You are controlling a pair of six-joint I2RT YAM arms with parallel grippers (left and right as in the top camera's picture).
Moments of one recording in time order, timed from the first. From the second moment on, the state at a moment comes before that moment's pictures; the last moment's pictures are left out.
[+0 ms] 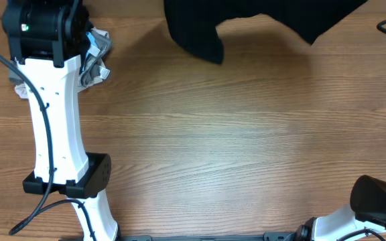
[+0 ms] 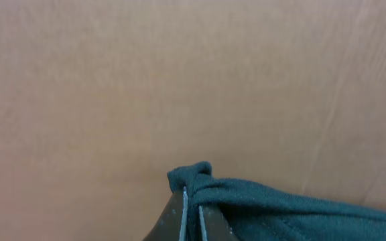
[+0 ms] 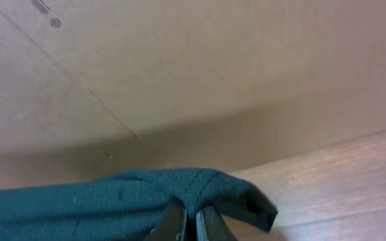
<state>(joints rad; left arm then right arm) -0.12 2.05 2.84 -0.83 -0.12 0.00 -0.35 1.78 2.36 -0.94 -0.42 0.28</state>
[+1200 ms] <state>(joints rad) -0.11 1.96 2.40 -1.69 -0.02 -0.10 -0.35 1.44 1.91 -1.64 -0.28 0.16</state>
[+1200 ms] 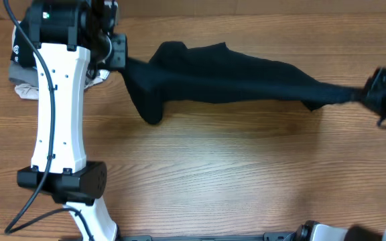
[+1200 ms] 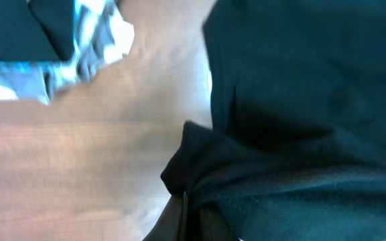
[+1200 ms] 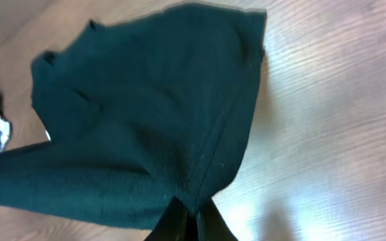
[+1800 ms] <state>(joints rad) -0.16 1.74 1.69 -1.54 0.00 -0.15 -0.35 1.16 1.25 -1.54 -0.19 0.39</state>
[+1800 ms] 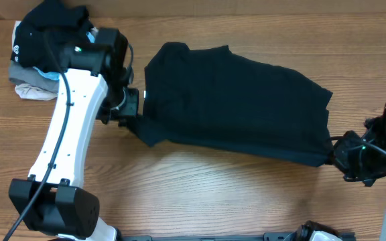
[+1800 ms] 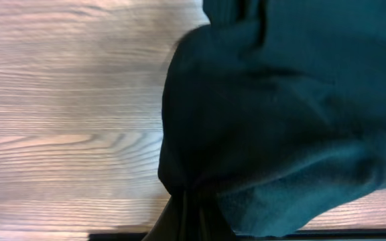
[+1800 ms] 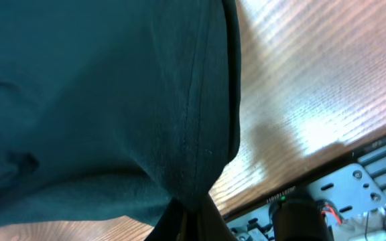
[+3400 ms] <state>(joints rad) -0.24 1.71 1.32 -0.72 -0.02 -0.28 -0.36 1.33 0.92 -0.97 -0.12 0.61</state>
